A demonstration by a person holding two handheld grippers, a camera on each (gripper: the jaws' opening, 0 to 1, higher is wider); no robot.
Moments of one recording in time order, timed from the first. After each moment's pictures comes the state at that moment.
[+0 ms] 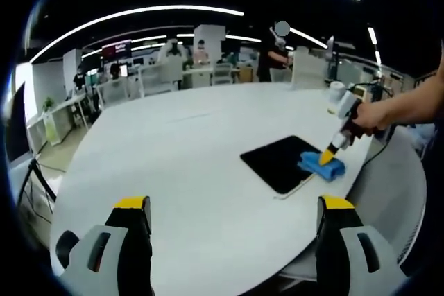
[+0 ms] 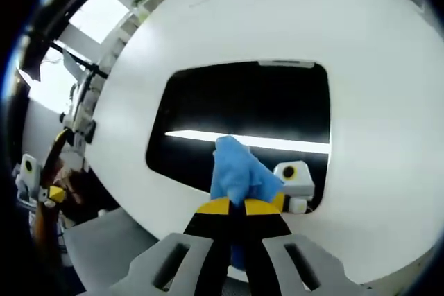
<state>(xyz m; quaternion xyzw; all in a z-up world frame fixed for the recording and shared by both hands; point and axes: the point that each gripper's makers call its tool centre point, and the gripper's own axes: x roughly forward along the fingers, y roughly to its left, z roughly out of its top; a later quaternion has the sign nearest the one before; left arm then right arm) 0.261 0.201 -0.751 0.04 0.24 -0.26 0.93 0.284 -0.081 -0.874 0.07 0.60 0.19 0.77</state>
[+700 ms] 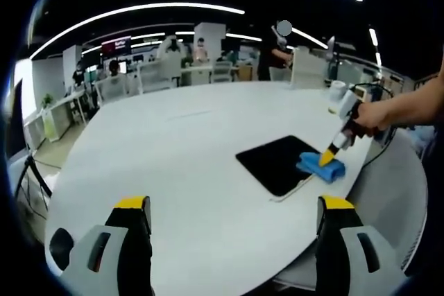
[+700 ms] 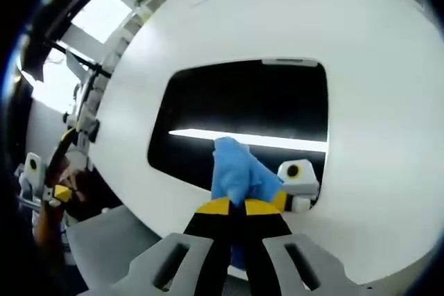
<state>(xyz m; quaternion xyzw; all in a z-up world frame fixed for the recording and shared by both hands) 0.265 0.189 -0.755 0.04 0.24 -0.26 0.93 0.281 -0.088 -0.872 0.08 0.61 0.20 0.77</state>
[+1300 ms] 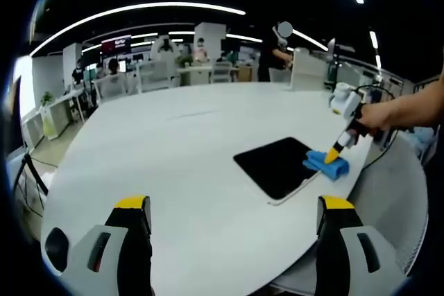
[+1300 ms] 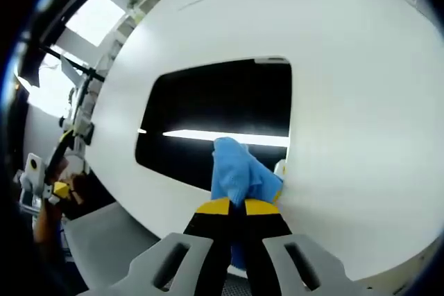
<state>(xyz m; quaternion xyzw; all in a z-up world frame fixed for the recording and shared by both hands) 0.268 0.181 -0.758 0.03 0.24 -0.27 0.93 0.276 -0.123 -0.868 0.09 0.61 0.17 0.77</state>
